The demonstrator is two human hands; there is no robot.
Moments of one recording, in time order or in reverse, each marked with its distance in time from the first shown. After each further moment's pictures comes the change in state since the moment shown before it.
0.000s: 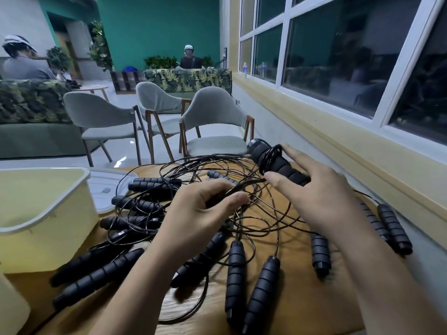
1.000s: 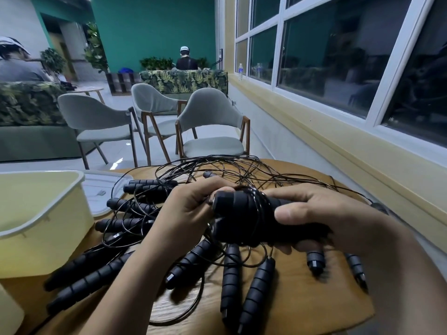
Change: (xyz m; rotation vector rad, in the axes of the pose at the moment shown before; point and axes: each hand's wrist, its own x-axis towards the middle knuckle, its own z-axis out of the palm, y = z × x) left_hand 0.008 -0.010 -0.005 -0.044 -0.052 0.077; right_hand -0.001 0.005 -0.031 0.641 -0.980 -0.012
